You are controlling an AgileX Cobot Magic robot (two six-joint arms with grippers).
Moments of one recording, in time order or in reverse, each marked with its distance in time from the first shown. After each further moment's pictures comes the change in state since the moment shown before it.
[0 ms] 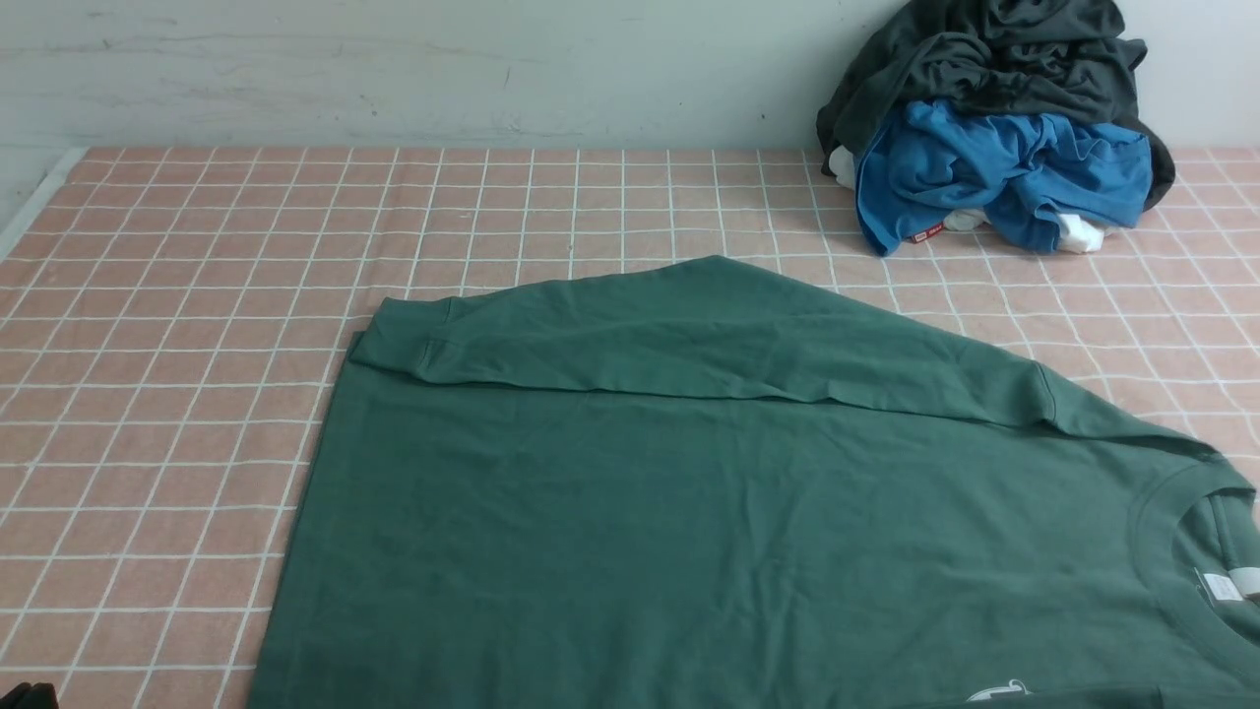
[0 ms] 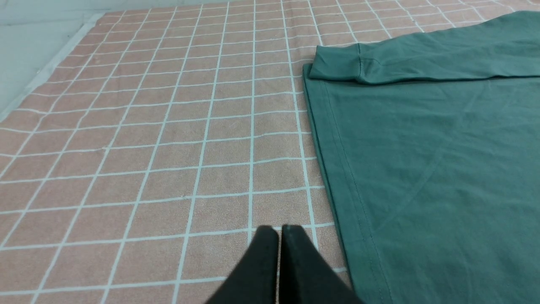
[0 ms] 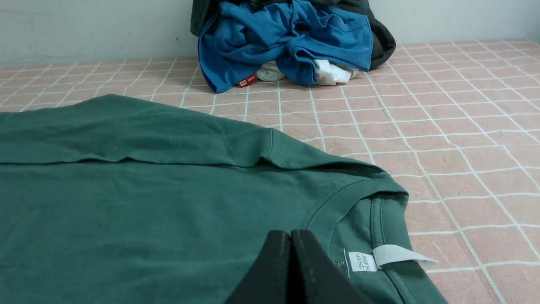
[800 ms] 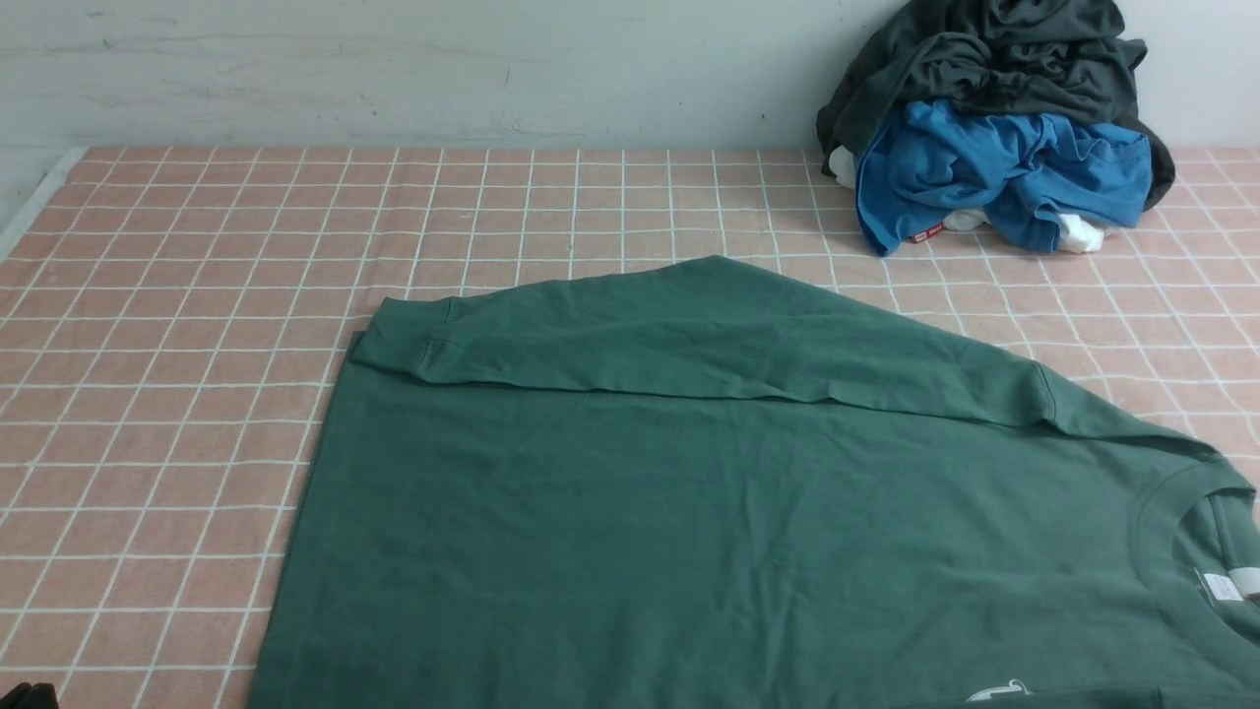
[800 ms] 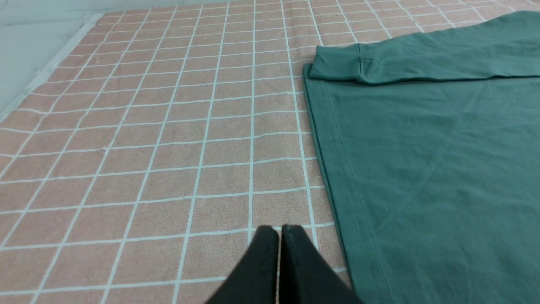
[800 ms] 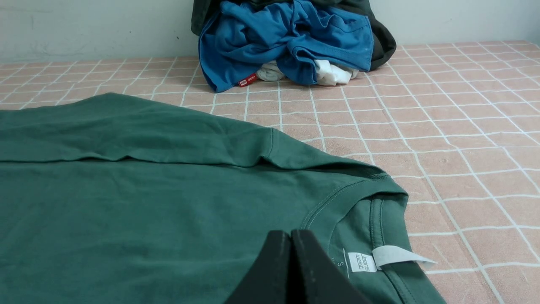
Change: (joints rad) right arm 0.000 0.000 0.000 -0.011 0.000 0.001; left arm 0.000 0.000 0.000 0.000 0.000 0.000
